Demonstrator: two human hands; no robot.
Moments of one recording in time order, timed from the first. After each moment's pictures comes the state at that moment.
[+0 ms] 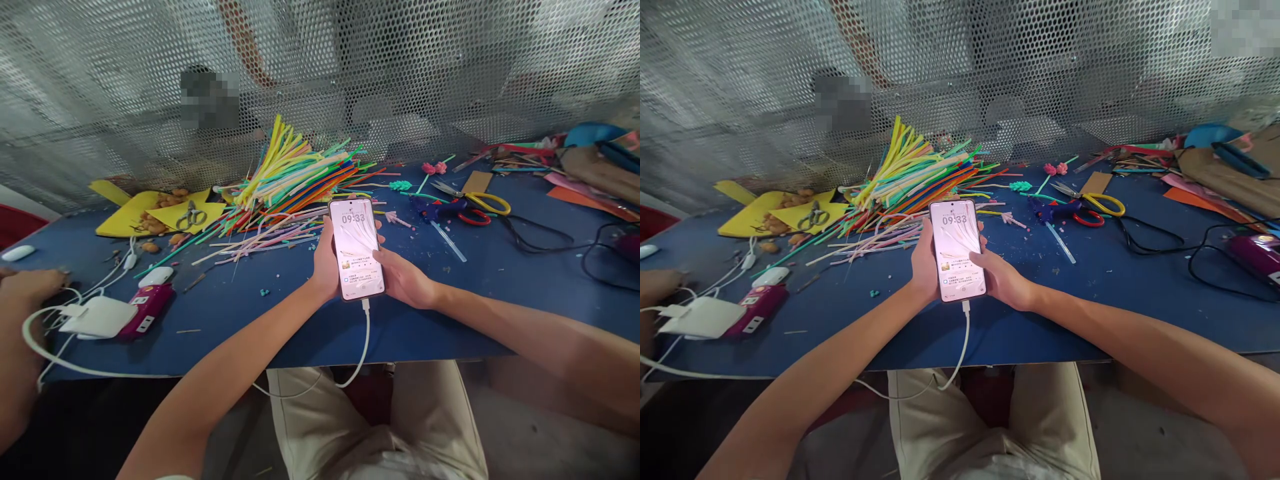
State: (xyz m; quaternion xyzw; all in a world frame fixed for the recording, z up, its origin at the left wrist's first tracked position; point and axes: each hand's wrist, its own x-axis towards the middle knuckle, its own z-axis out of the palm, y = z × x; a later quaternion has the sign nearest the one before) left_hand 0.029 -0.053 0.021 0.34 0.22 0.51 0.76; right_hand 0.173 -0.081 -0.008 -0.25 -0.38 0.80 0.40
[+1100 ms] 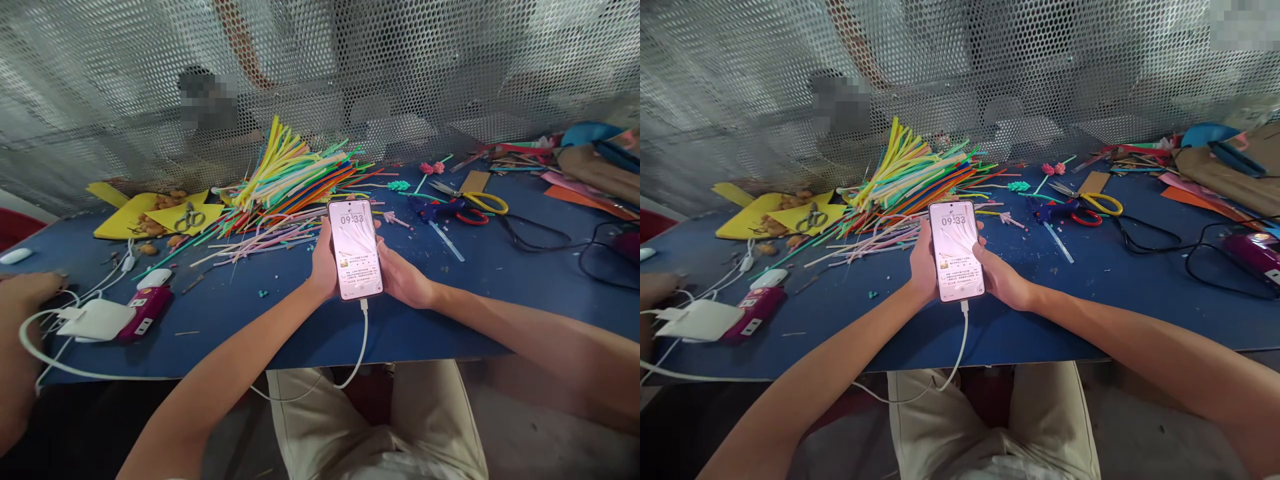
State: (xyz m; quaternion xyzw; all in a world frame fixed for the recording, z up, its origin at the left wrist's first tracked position) left_hand 0.028 -0.054 0.023 0.35 0.22 0.51 0.76; right_hand 0.173 -0.084 -0.003 -0.25 -0.44 0.77 0.39
